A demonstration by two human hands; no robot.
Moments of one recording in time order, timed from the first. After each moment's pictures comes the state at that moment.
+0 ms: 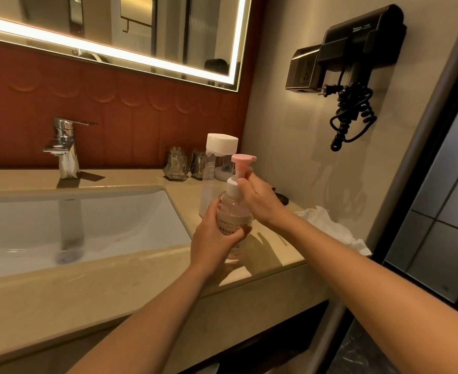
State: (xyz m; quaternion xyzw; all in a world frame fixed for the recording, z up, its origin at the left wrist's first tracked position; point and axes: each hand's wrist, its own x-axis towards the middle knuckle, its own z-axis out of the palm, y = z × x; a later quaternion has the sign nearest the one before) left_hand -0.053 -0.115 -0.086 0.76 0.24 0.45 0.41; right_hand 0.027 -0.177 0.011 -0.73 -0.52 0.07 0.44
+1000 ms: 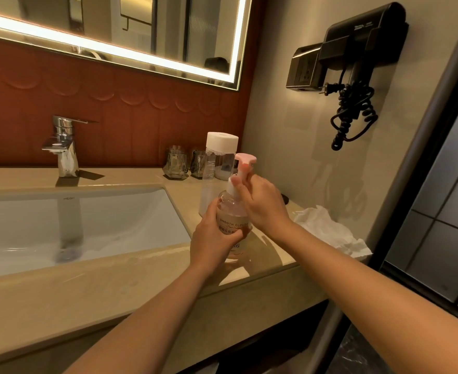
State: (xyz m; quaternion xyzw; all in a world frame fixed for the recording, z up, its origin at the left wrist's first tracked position) left_hand -0.054 -0.115 -0.085 0.76 0.24 0.45 0.40; right_hand 0.025 -0.179 0.001 -0.76 -0.51 -0.13 0.38
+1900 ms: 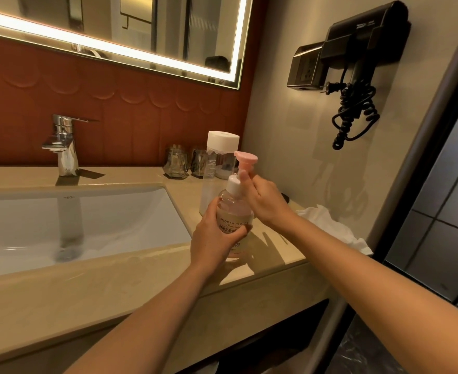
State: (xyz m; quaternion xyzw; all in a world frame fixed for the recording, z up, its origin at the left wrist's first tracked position) left_hand -0.054 -0.115 -0.086 0.76 0.24 0.46 0.40; right_hand 0.032 -0.181 0.005 -0.74 -0.53 0.00 0.42
